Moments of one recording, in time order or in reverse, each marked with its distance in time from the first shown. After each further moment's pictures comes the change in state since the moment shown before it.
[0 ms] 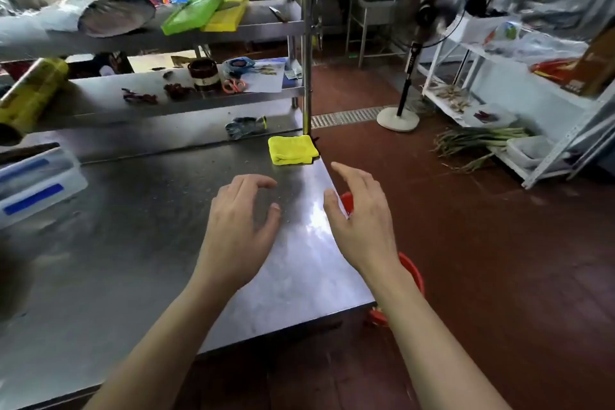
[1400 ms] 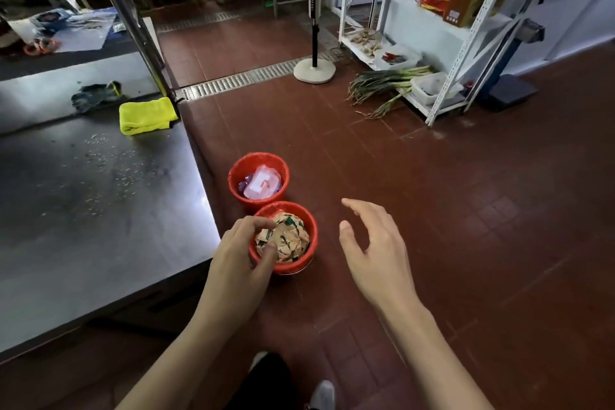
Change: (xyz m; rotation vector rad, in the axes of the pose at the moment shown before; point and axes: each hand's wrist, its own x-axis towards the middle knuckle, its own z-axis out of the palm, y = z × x) left_hand -0.116 0.267 0.277 -0.239 -0.341 -0.150; right_hand -0.145 0.255 -0.326 -0.122 -0.063 0.353
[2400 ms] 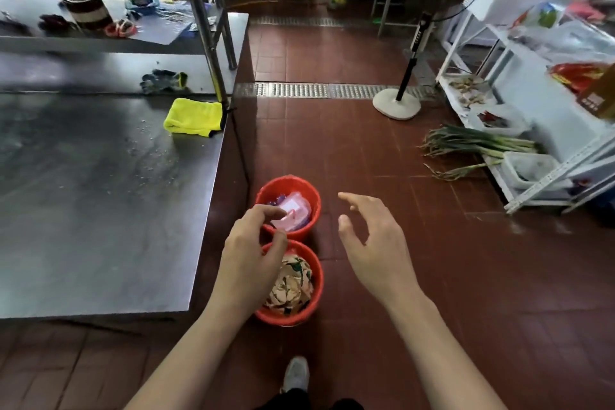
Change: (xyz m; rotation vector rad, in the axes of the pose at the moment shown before) left_hand 0.222 0.013 0.073 -0.023 0.381 -0.289; right_hand 0.300 0.043 0.029 0.067 -0.320 -0.334
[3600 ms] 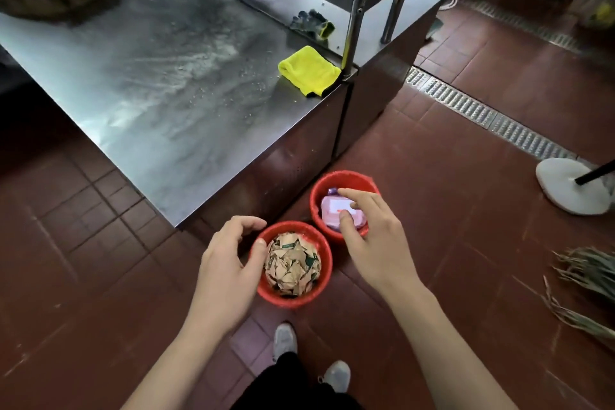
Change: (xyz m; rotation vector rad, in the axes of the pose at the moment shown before) left_hand 0.027 0.042 0.125 0.058 0.585 -0.604; right_hand 0.197 0.109 0.030 0.168 -0.614 -0.416
